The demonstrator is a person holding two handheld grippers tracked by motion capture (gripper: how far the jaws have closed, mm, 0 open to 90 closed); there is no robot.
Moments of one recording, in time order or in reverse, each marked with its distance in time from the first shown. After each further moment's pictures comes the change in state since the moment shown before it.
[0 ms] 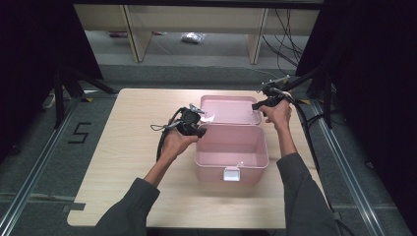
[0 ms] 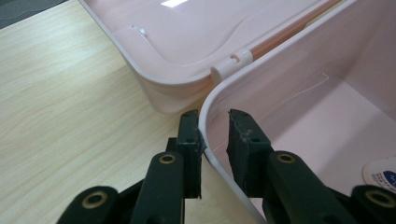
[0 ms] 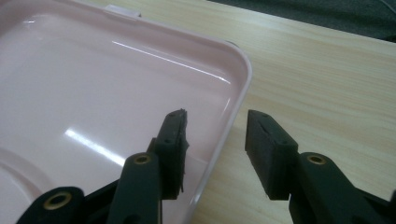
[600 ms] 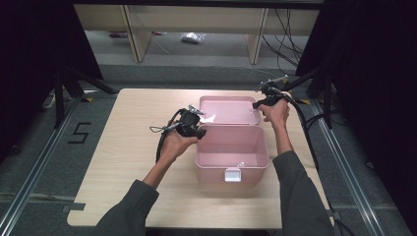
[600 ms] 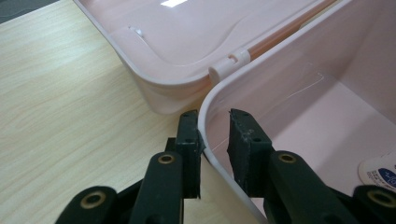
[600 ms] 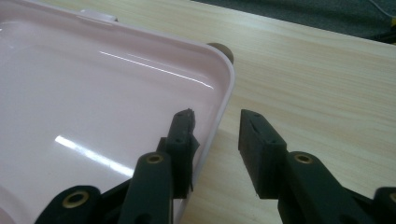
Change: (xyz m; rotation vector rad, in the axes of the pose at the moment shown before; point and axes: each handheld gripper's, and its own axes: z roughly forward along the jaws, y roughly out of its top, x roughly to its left) left arm -0.003 -0.004 -0.001 -0.020 -0.007 -0.027; right arm 0.000 0.003 0.009 -0.004 -0.031 0.023
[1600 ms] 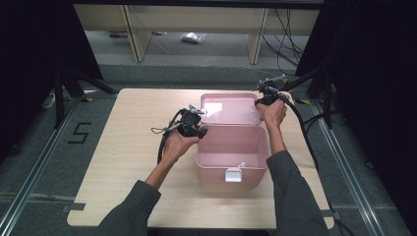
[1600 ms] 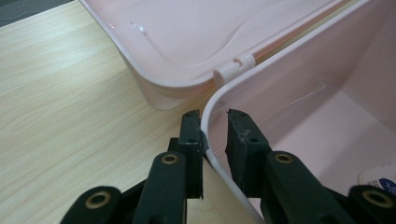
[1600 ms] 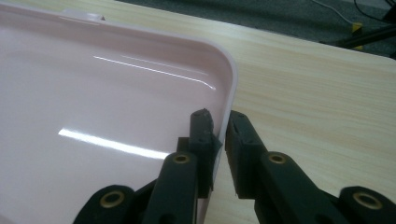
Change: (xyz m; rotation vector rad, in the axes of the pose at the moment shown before) left arm -0.002 0.001 0.003 -0.022 0.008 -0.007; right arm 0.016 0.003 -0.008 -0.021 -0.096 0.043
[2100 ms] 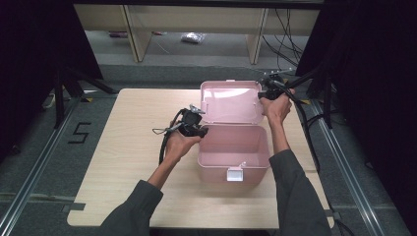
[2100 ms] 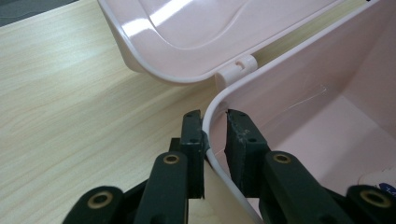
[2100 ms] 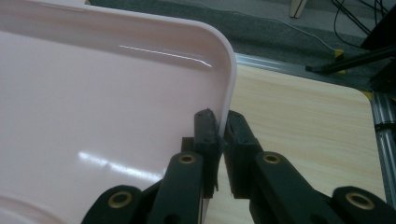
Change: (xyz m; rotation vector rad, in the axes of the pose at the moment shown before) left arm -0.001 0.002 0.002 -0.004 0.008 -0.016; right arm 0.003 0.012 -0.037 -0.094 -0.017 -0.006
